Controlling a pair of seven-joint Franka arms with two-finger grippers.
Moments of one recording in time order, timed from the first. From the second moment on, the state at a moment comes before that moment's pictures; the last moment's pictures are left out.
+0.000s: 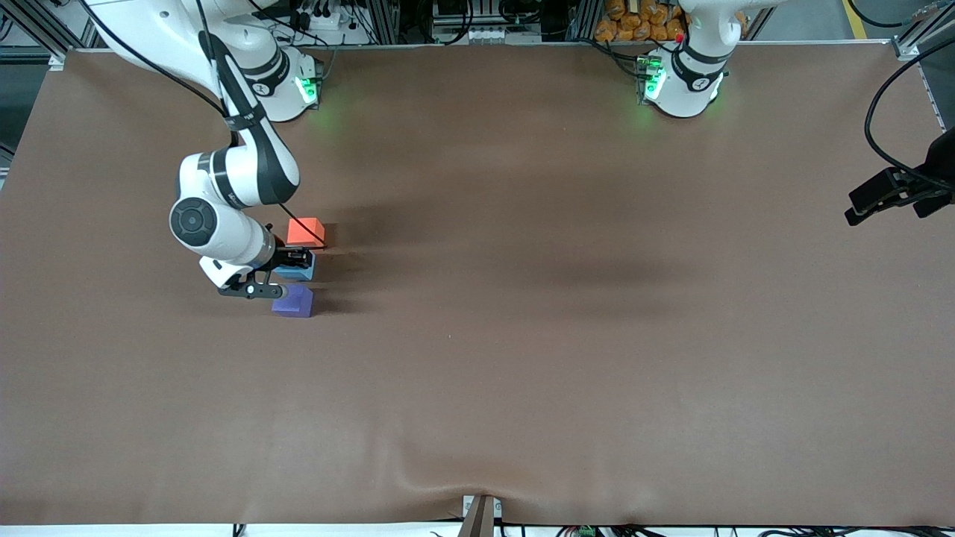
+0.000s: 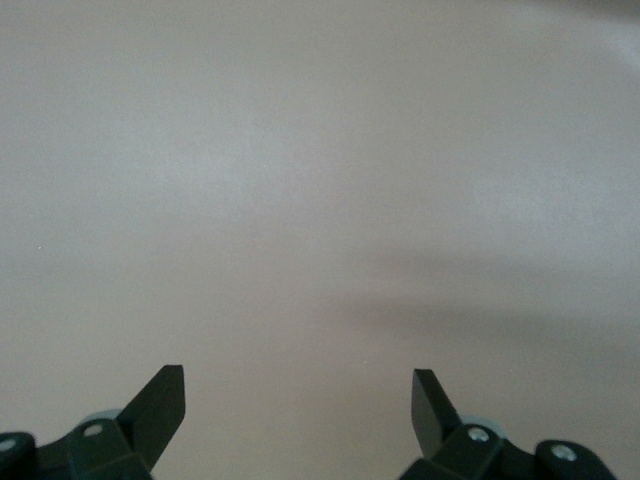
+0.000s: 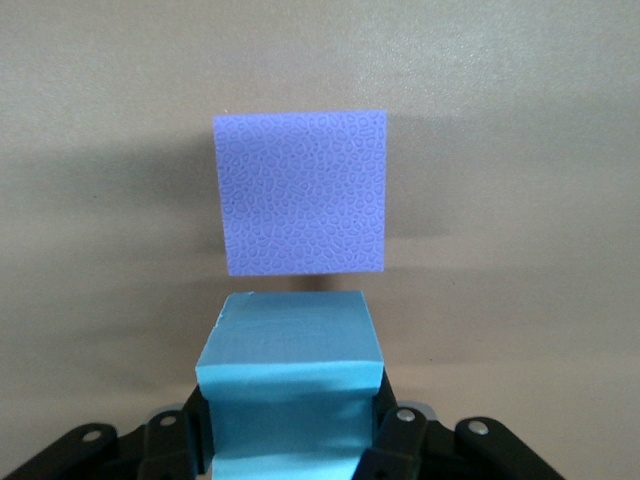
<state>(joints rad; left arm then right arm) 0.13 0.02 -0.13 -1.54 0.02 1.63 -0.12 0.30 0.29 -0.09 -2.19 0.09 2.31 0.21</state>
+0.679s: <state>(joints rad) 0.12 0.02 -0.14 -1.54 0.02 1.63 -0.12 0.30 0.35 -0.09 -2.19 0.08 2.37 0.21</state>
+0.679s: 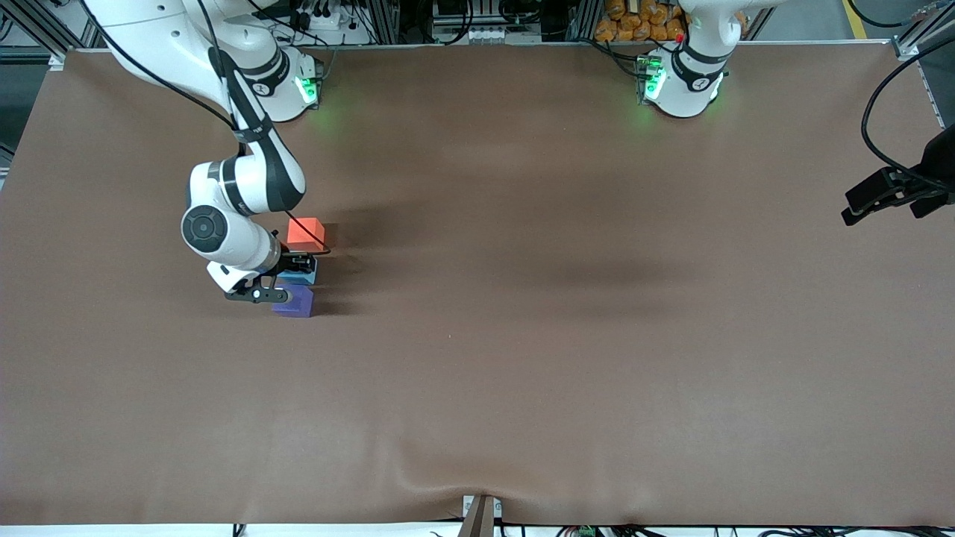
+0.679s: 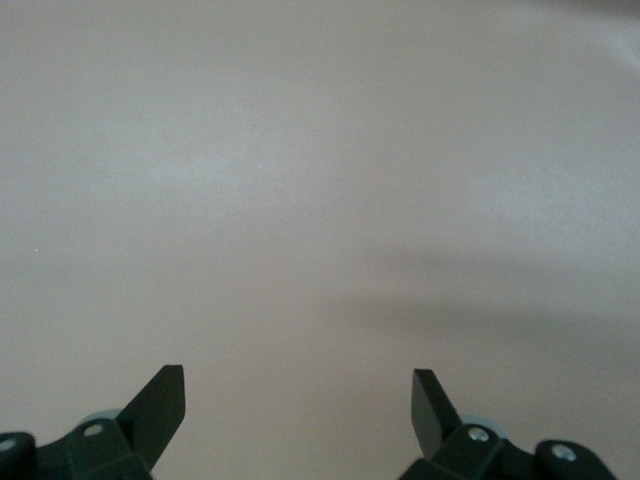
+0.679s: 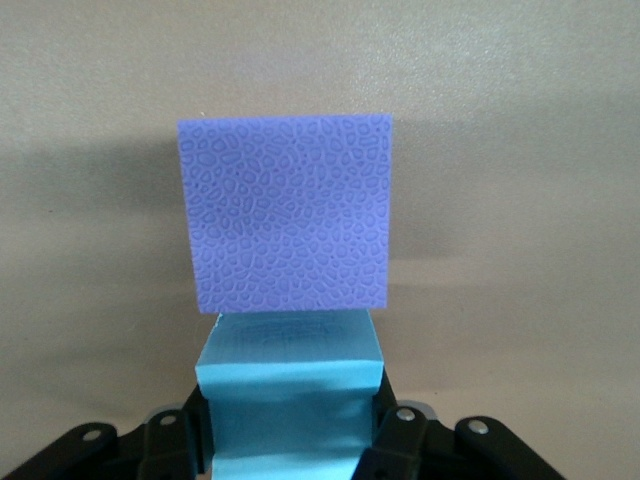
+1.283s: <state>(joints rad) 0.13 0.02 -0.13 -1.54 0.02 1.63 -0.12 0.26 0.37 -0.09 -2.19 0.08 2.34 0.21</state>
